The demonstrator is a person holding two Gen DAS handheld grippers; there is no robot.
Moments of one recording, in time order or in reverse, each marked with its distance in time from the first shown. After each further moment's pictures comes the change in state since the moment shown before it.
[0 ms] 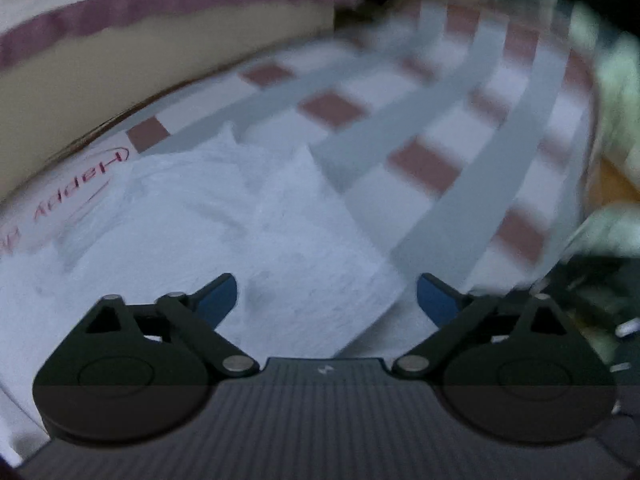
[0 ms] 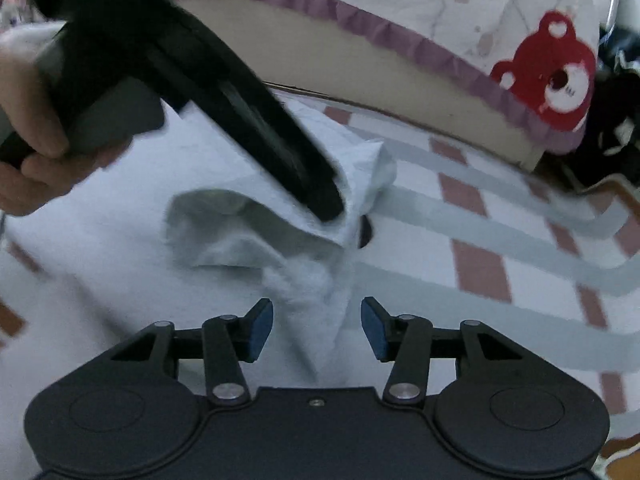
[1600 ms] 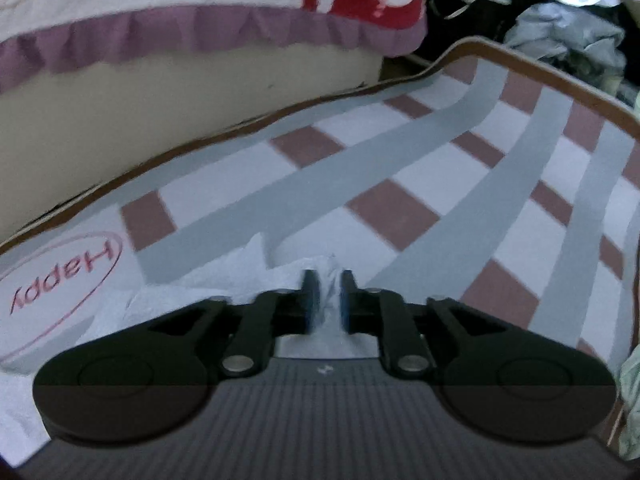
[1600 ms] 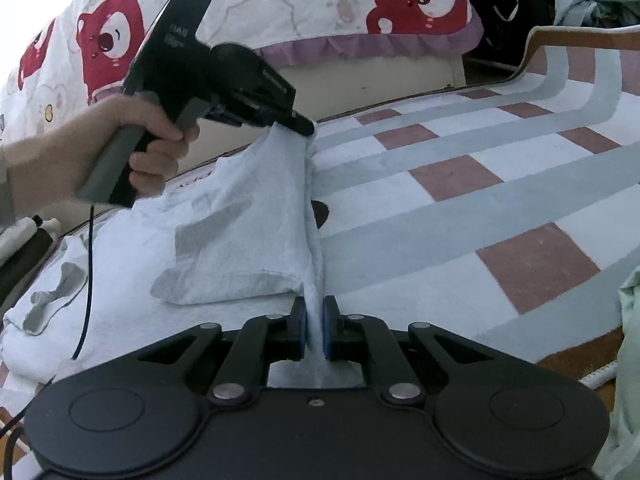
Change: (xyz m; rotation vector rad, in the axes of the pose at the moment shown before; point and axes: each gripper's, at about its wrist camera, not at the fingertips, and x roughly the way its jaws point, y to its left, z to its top) left arm 0.037 0.065 0.075 -0.194 -0.147 -0.066; right arm 0.004 -0.035 -0.063 0.589 -0.179 0.106
